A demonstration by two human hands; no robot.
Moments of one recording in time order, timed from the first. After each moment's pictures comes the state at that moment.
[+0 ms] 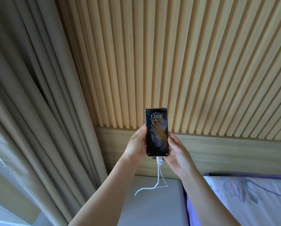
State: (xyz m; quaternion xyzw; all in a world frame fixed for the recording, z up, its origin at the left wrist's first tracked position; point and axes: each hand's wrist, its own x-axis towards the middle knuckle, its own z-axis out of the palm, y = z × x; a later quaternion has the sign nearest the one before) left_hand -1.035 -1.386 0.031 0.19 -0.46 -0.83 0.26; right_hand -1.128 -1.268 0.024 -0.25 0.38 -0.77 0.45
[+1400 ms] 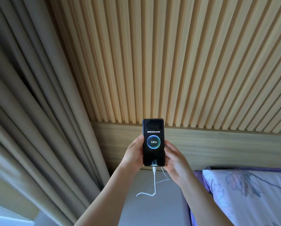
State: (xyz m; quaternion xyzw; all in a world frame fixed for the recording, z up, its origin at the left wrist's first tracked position) left_hand -1.031 -1.388 -0.020 0.25 -0.44 -0.83 0.25; right_hand -1.130 -1.268 -0.025 -0.24 0.45 -0.72 0.47
